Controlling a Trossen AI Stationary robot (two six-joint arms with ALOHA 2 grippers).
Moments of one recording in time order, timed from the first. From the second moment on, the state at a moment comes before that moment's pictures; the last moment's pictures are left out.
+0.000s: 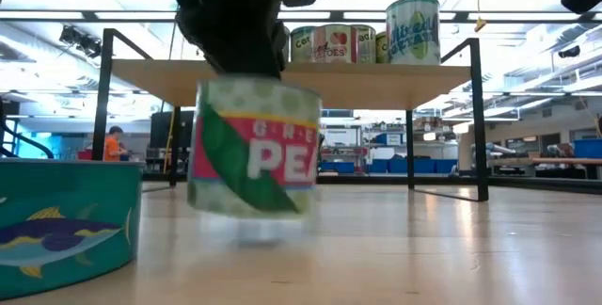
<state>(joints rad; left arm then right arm) -0.39 1.90 1.34 -0.43 -0.02 -0.38 0.85 1.85 1.40 -0.71 0.45 0.76</state>
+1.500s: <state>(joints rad) -0.11 1.53 1.34 -0.68 -0.49 -0.70 0.83 1.77 1.40 -0.81 0.63 0.83</state>
